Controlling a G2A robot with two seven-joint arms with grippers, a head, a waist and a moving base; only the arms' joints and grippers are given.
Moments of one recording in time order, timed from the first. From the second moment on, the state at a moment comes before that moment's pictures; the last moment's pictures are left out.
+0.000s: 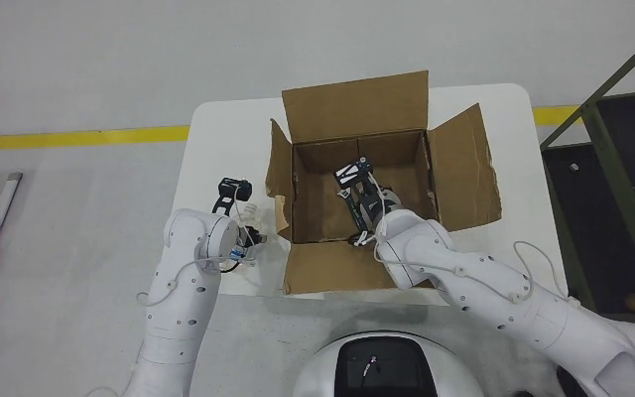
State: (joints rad) left arm 0.79 -1.19 -1.24 -1.51 1.26 -0.06 -1.45; right arm -0.62 -1.20 0.58 -1.65 -1.12 0.56 0.82
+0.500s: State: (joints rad) left arm 0.79 -1.19 -1.24 -1.51 1.26 -0.06 -1.45; right arm -0.60 -1.26 0.58 -1.51 -1.06 0.46 0.76
